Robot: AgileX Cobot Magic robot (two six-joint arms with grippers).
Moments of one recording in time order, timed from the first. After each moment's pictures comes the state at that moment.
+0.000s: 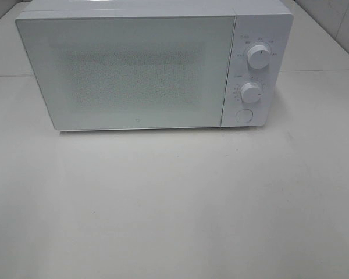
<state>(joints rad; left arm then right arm) -0.18 0.26 -0.52 -0.10 1.09 0.10 0.09 0.00 -0.50 -0.17 0.97 0.22</state>
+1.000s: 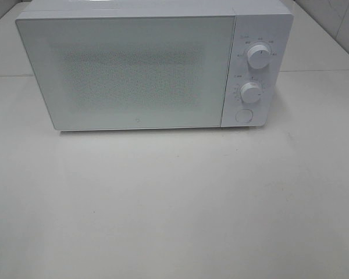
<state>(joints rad) 0.02 -0.01 -0.52 -0.10 1.09 0.10 0.09 0.00 -0.51 -0.19 0.91 0.22</state>
